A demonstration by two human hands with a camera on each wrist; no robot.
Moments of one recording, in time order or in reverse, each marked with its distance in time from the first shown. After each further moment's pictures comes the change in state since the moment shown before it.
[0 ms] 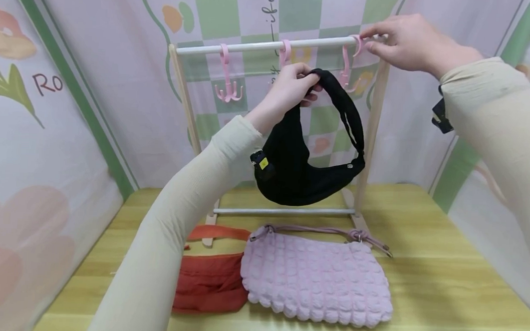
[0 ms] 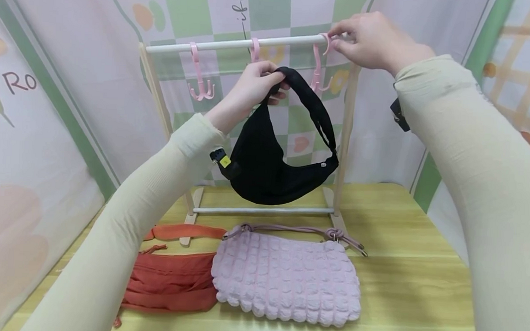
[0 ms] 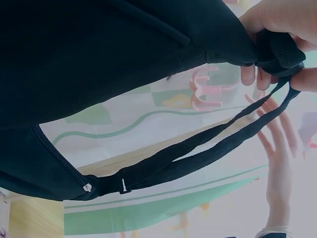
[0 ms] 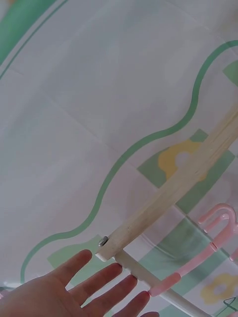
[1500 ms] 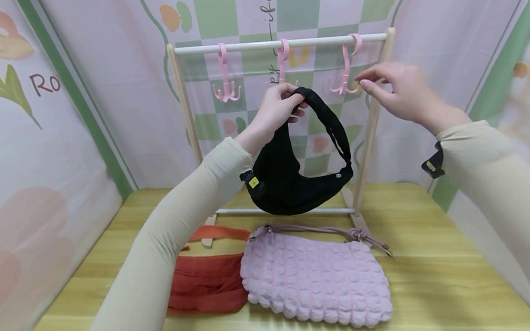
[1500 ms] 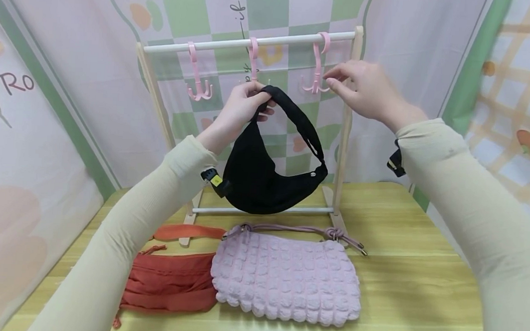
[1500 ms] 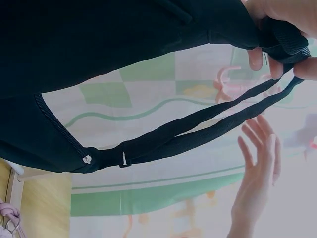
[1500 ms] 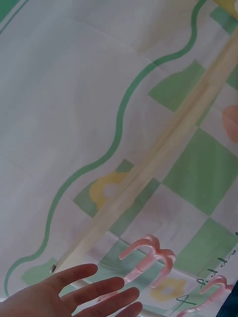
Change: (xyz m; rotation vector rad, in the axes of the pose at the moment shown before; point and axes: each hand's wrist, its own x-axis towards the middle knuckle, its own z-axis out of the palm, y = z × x) left_hand -0.023 -0.037 -0.011 -0.077 0.050 0.019; right_hand -0.054 -0.018 0.057 0.303 0.176 -0.070
